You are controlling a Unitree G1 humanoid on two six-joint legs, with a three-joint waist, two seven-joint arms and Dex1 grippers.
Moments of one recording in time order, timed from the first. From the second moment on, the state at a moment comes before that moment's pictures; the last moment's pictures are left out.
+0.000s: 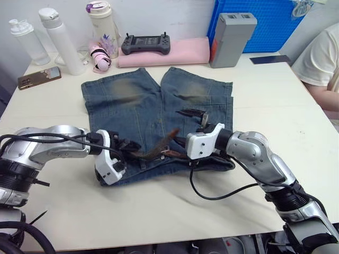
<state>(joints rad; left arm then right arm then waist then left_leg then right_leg) -0.71 1.03 -0.29 0.15 0.71 -1.04 -0.50 -0.56 -0.57 0.35 -0.18 -0.34 -0.19 0.67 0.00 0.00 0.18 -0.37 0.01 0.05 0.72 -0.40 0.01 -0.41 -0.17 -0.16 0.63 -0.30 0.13</state>
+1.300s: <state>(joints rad) -0.33 0.95 0.11 -0.32 -0.38 0.28 -0.90 -0.53 -0.52 0.35 -0.19 -0.43 -0.07 0.66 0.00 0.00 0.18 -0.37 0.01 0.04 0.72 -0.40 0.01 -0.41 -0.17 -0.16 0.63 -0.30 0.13</state>
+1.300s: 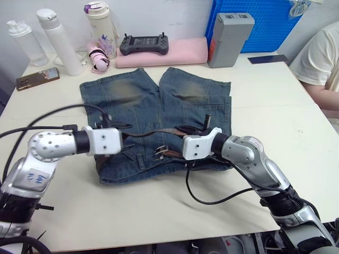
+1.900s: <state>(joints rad) 0.37 0.83 0.45 -0.67 -1.92 0.88 -0.34 -0.53 -0.49 0.40 -0.12 -0.42 -0.25 0.65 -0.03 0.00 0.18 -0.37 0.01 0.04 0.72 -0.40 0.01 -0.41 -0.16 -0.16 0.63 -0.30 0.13</state>
